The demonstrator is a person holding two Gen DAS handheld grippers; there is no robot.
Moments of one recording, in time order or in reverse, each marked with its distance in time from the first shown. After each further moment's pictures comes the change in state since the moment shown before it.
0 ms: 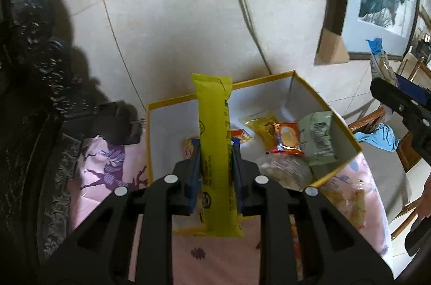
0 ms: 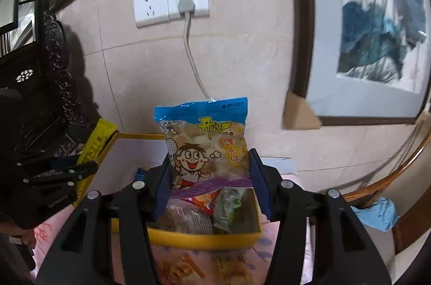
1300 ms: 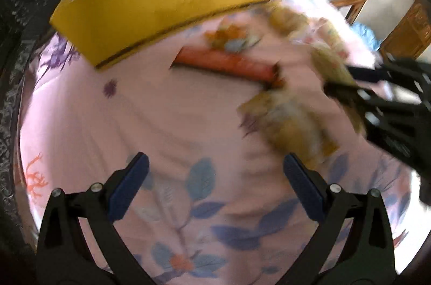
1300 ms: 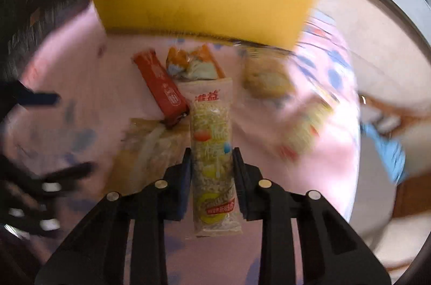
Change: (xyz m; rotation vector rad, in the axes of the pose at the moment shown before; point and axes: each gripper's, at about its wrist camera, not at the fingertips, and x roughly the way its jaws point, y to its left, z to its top) left arm -0.010 -0.099 -0.213 0.126 0.357 -0.111; right arm -0.044 0.012 -0.213 -0.143 0.544 0.103
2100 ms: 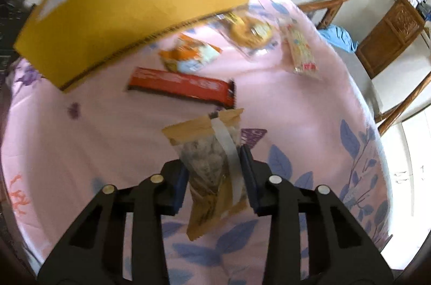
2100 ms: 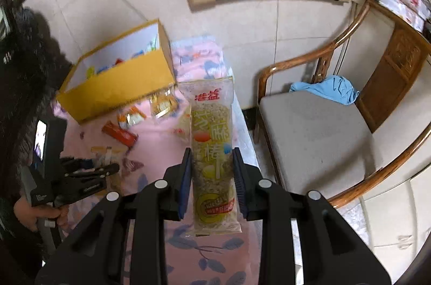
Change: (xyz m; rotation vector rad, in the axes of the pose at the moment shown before) left arm -0.011 -0.021 0.012 0.026 -0.005 -0.113; right arm -0.153 -0.072 -0.073 0.487 -0.231 -0.168
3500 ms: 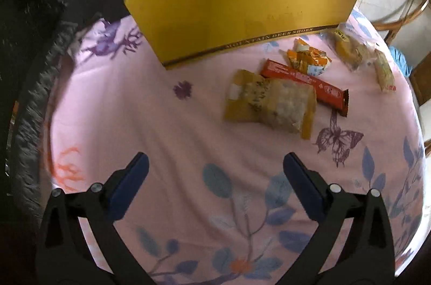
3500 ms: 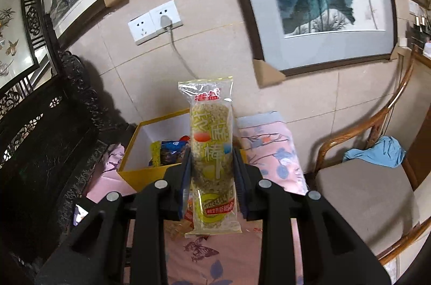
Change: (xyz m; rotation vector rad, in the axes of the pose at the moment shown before) left arm -0.007 0.089 -0.004 -0.179 0.006 0.261; right arm -0.015 0.070 0.110 -0.070 -0.256 0.273
